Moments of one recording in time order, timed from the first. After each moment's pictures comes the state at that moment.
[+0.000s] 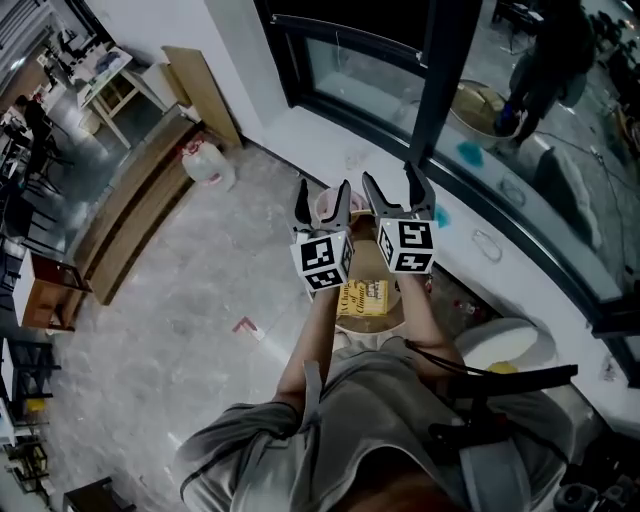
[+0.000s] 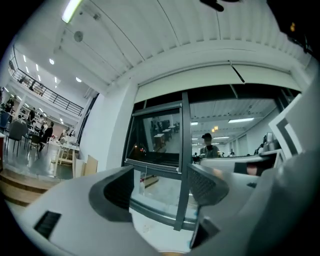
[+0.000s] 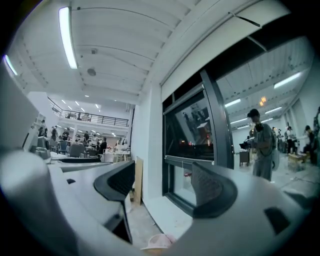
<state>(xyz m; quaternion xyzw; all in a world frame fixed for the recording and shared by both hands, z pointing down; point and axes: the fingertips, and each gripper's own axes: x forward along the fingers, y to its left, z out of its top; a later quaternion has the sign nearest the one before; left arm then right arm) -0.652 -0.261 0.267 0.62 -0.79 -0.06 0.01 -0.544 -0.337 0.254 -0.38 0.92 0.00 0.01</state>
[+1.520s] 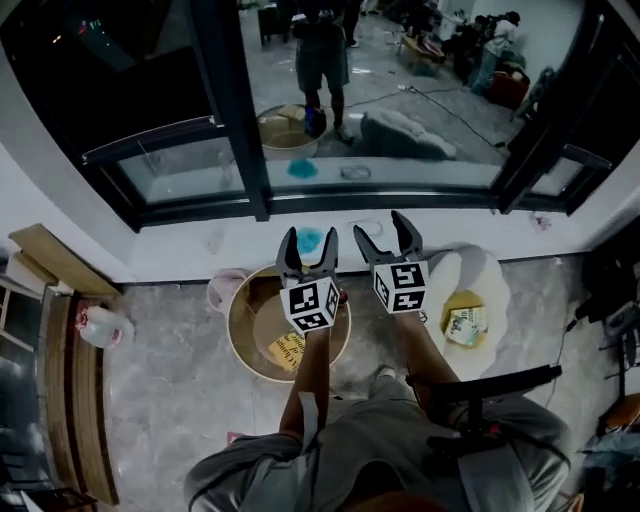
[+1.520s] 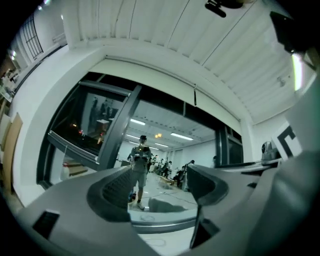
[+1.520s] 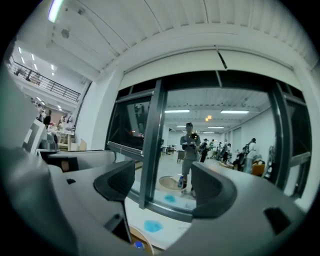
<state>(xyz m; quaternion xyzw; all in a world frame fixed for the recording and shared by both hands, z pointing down) -0.404 -0.301 0.260 0.85 -0.50 -0.12 0.06 -0.267 -0.281 0.249 -0.66 0.75 0.03 -0.06</state>
